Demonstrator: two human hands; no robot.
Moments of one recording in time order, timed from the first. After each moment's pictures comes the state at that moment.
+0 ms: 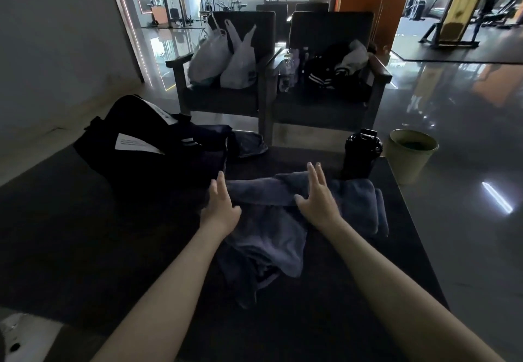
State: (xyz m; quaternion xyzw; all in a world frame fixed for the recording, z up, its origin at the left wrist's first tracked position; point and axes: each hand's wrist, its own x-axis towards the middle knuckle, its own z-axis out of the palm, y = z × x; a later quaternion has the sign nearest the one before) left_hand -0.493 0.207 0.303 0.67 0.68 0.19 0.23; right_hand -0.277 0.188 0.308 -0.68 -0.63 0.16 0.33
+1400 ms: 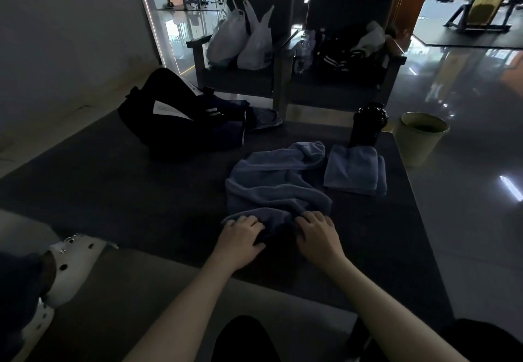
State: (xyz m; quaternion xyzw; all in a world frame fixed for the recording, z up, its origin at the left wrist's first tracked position) left_hand -0.524 0.054 0.246 0.85 0.52 0.03 0.07; right_hand -0.315 0.036 0.227 -0.64 -0.75 0.00 0.17
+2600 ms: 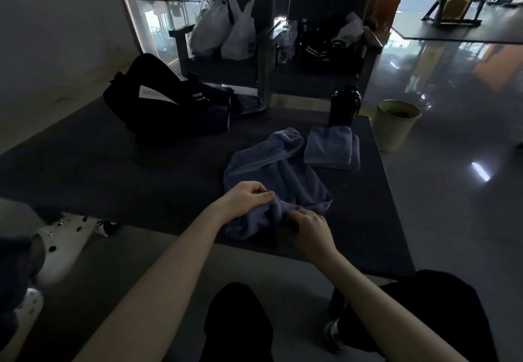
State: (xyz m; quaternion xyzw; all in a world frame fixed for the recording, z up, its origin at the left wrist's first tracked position) left_hand -0.493 0.027 0.318 0.69 0.49 0.19 0.50; right_hand -0.313 -0.041 0.241 -0.63 -0.73 0.05 0.24
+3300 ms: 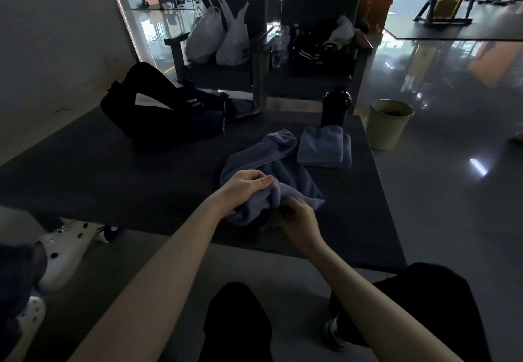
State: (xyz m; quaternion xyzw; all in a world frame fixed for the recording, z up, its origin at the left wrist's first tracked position) left_hand -0.480 0.015 0.350 0.65 0.45 0.25 0.55; right_hand -0.330 -0.045 0.260 -0.58 -0.65 0.20 0.46
